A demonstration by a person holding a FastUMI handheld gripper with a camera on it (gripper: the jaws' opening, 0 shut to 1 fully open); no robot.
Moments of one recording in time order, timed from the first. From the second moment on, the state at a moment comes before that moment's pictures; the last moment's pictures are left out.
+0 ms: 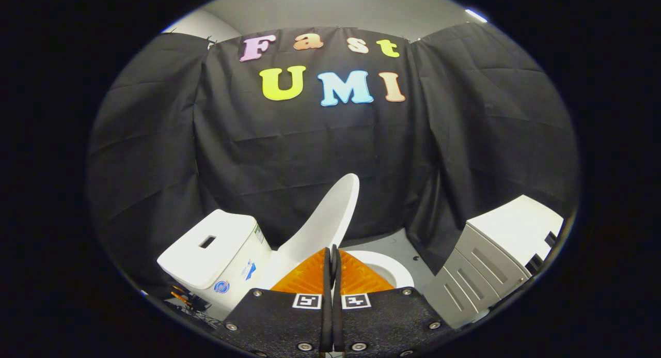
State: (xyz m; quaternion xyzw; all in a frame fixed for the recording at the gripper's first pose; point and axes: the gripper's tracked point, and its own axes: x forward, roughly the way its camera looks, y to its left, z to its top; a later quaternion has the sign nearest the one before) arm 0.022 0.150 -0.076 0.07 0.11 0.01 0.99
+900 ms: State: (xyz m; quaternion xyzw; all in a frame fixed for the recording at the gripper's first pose) arm 0.021 0.223 -0.024 0.07 0.07 0.04 0.99
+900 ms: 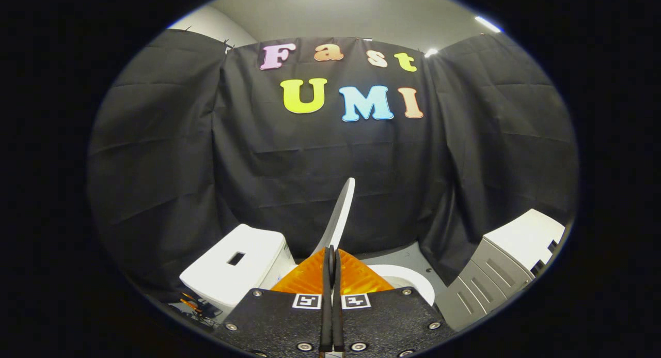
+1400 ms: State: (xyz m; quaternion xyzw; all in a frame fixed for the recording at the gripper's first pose) arm 0.021 0.269 -0.005 0.08 0.04 0.06 0.99
